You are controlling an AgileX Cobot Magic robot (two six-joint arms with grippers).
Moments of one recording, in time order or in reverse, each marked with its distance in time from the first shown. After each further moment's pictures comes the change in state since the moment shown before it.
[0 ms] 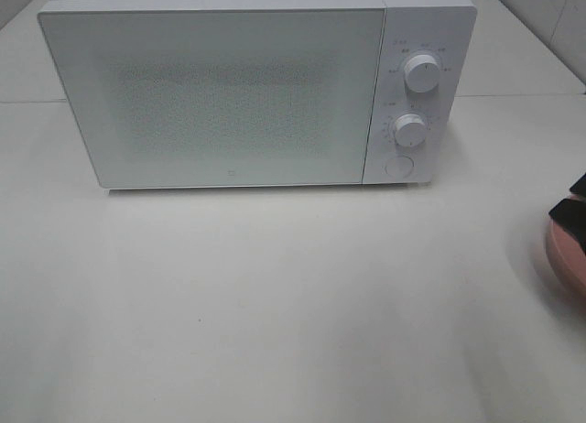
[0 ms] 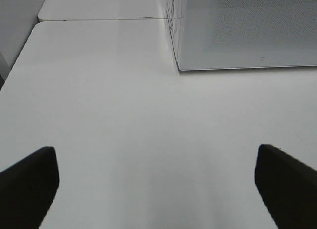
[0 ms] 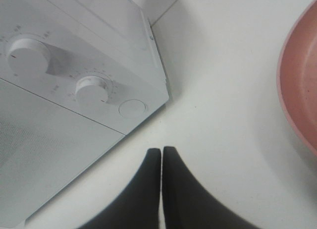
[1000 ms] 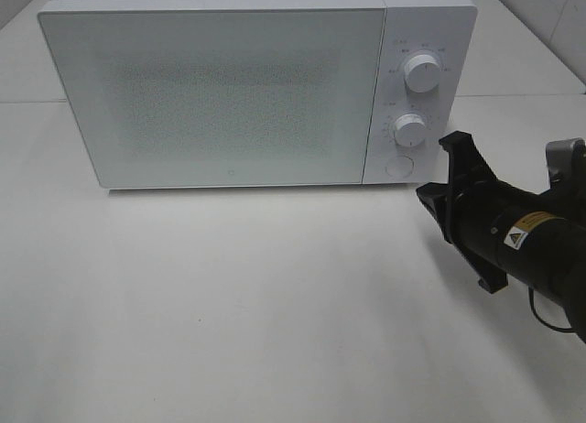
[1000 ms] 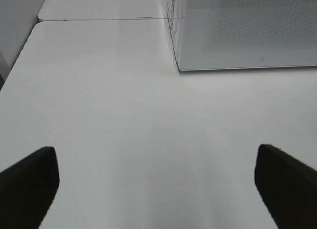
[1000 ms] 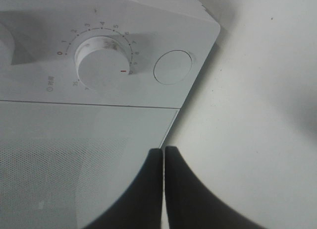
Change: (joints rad) left arm 0.000 0.000 0.000 0.000 0.000 0.000; right arm 0.445 0.509 -0.311 0.417 -0.171 0.310
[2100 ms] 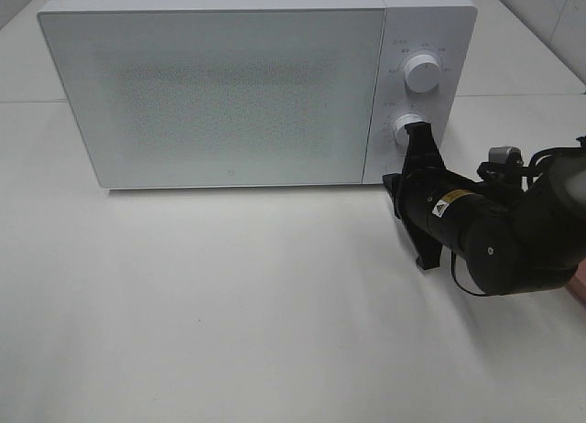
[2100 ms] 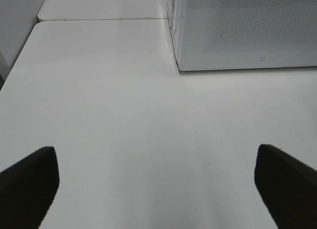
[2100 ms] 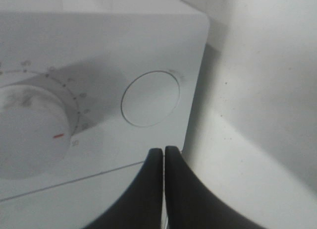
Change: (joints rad) left arm 0.000 0.000 0.000 0.000 0.000 0.000; right arm 0.010 0.280 -0.296 0.109 0.036 0.182
